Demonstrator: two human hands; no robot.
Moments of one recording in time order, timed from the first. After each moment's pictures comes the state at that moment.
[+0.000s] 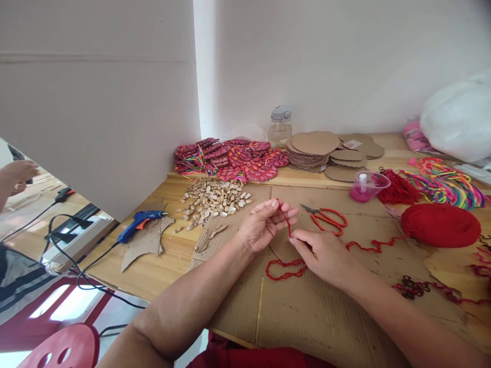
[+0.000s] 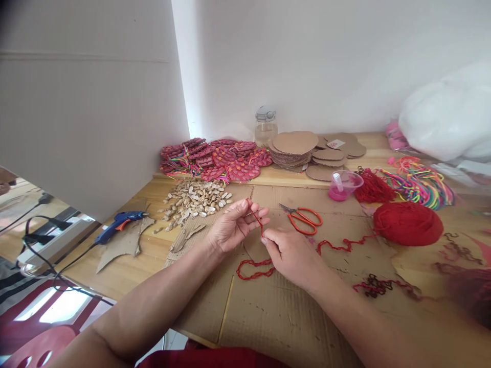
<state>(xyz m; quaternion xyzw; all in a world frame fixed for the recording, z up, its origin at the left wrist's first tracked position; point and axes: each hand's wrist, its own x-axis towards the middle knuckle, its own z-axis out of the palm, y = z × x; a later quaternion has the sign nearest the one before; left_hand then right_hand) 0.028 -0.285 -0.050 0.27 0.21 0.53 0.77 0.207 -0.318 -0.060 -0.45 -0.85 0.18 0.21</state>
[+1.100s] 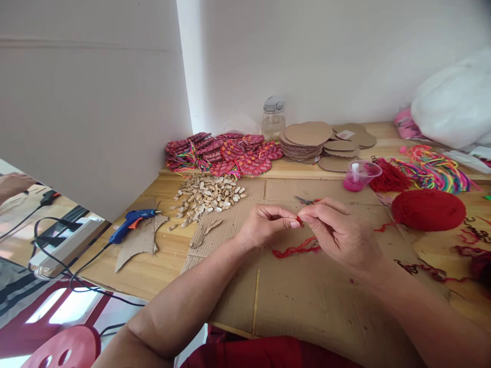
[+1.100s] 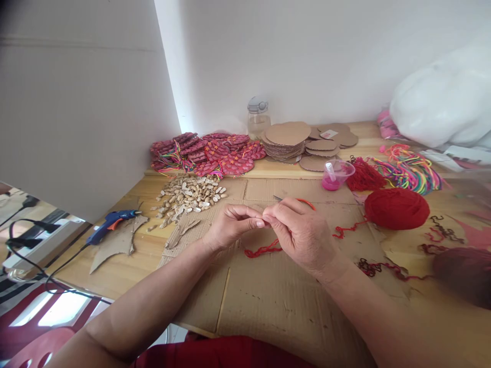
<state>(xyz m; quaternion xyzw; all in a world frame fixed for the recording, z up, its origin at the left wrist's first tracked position) 0.032 -0.296 -0.048 0.59 0.33 0.43 0.60 0.222 -0.324 -0.018 -0.38 -0.83 0.05 0.41</state>
